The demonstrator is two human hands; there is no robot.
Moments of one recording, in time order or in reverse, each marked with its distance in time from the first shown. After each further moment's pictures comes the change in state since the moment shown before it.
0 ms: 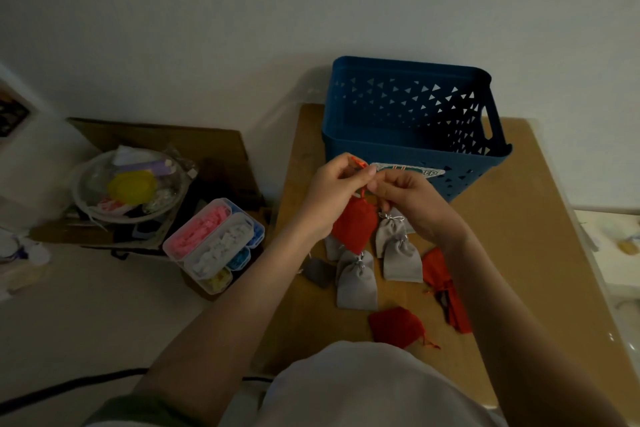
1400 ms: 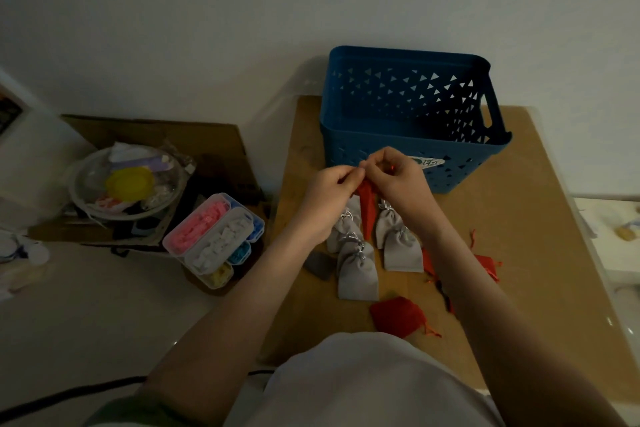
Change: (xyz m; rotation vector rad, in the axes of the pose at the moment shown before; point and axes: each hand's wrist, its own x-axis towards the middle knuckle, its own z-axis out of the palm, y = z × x) left_hand -0.010 -0.006 -0.001 0.094 -0.014 -0.170; right_hand 0.009 0.001 0.024 -0.151 0.379 -0.045
